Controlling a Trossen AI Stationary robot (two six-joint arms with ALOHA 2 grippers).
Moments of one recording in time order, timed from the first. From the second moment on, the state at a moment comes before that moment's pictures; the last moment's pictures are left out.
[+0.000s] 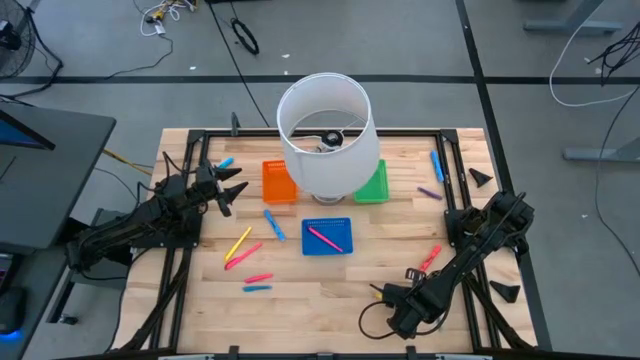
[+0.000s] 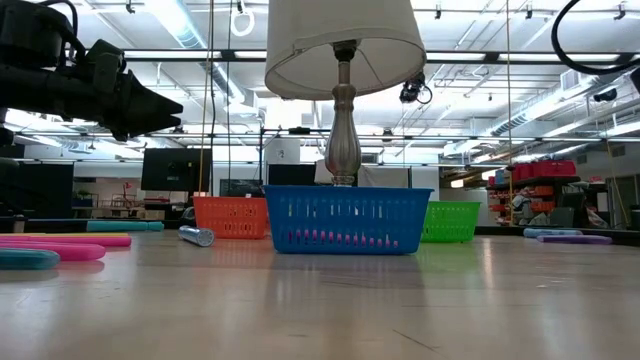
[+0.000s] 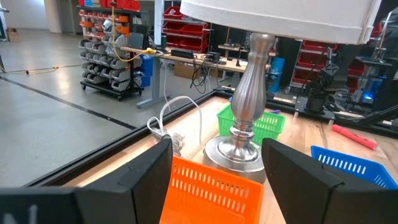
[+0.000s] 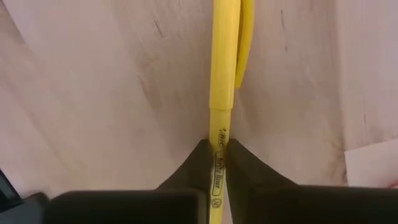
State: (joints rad) left arm 0.45 0.05 0.01 0.05 -0.03 -0.10; right arm 0.81 1.85 1.08 -0.72 0.00 1.12
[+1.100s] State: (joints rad) left arm 0.45 0.05 0.01 0.05 -0.03 -0.10; right arm 0.77 1.74 1.34 -1.15 -0.06 0.97
